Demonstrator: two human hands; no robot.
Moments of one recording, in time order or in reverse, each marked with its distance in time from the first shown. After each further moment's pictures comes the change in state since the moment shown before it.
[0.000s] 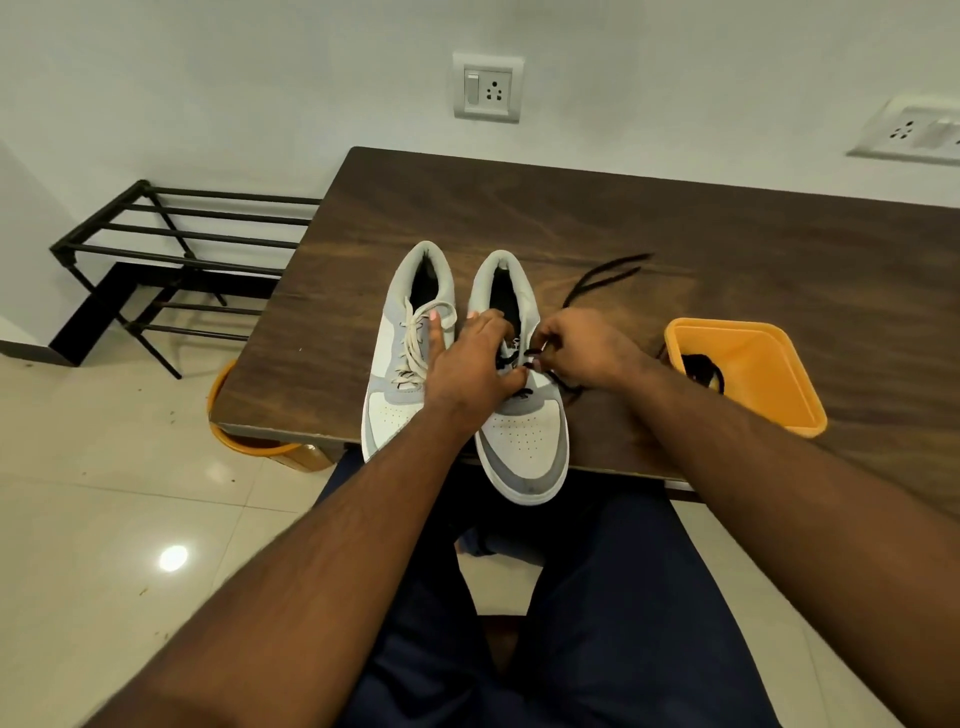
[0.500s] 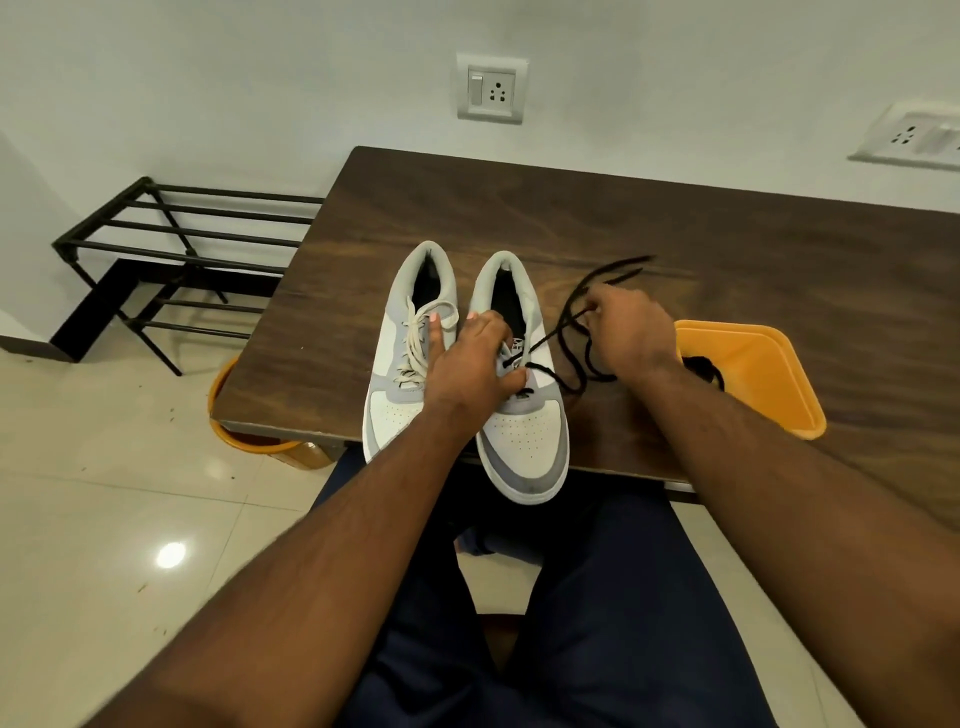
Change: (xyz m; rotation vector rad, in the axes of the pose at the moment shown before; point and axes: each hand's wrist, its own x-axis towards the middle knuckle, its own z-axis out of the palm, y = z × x) left_hand -0.003 0.001 -0.003 -0.024 -0.019 -0.039; right_hand 0.008 0.035 0.001 -0.124 0.385 0.243
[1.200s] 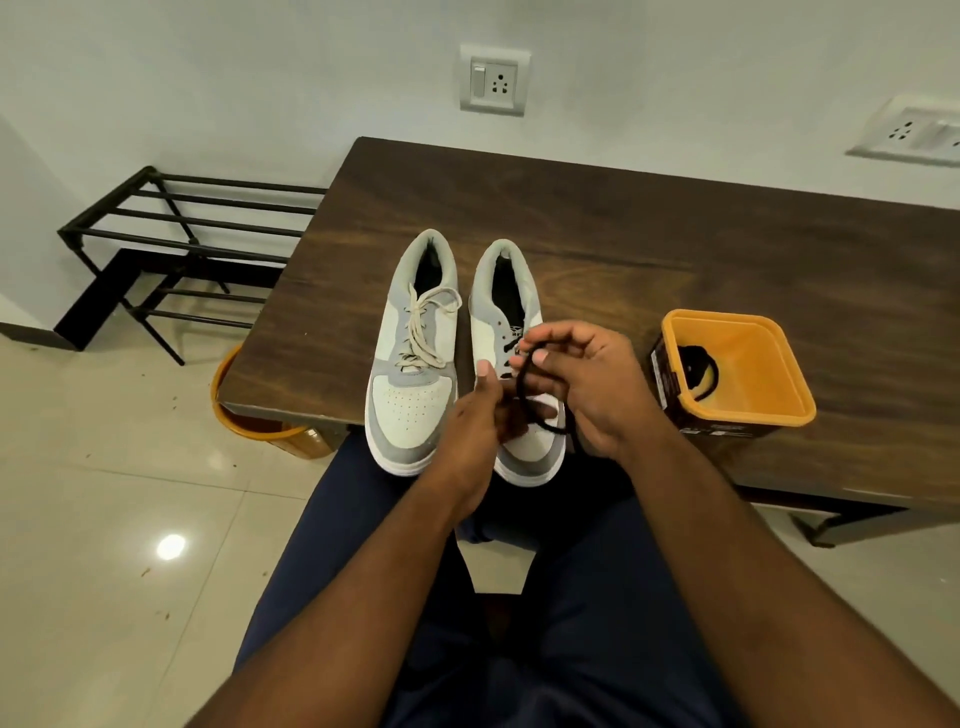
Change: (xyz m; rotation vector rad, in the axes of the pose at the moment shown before) left_hand -0.085 0.034 -0.003 -1.314 -0.145 -0.468; right_hand -0.102 -0.057 -0.030 1.507 -0.269 0.229
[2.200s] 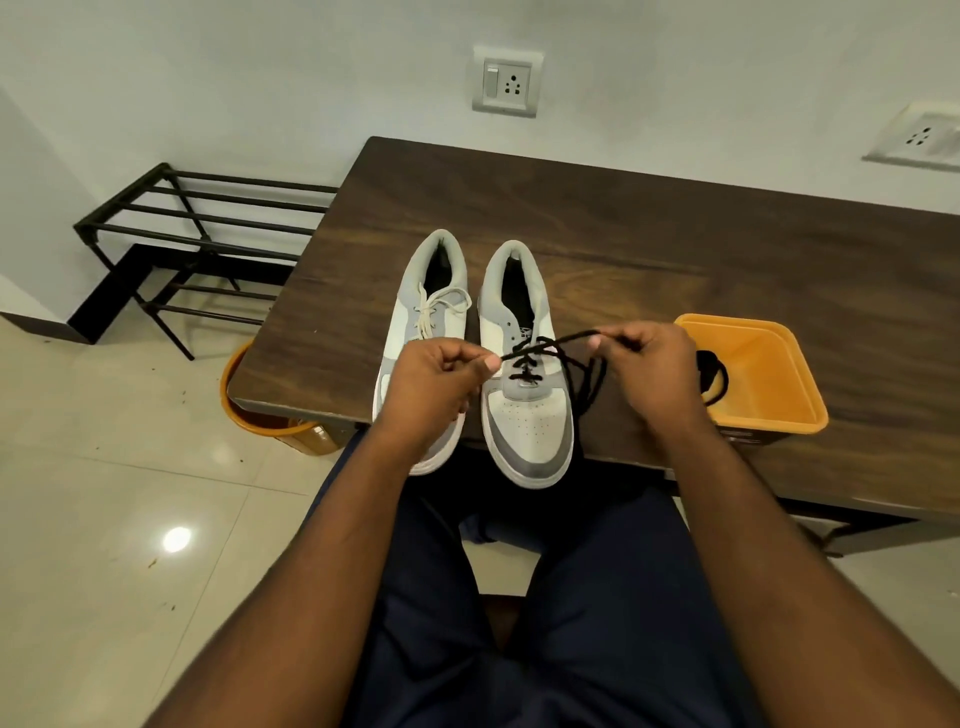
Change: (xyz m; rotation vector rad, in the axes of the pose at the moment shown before) left_hand 0.015 0.044 -0.041 0.386 0.122 0.246; right_hand 0.026 0.000 -0.048 -0.737 0.279 -0.221
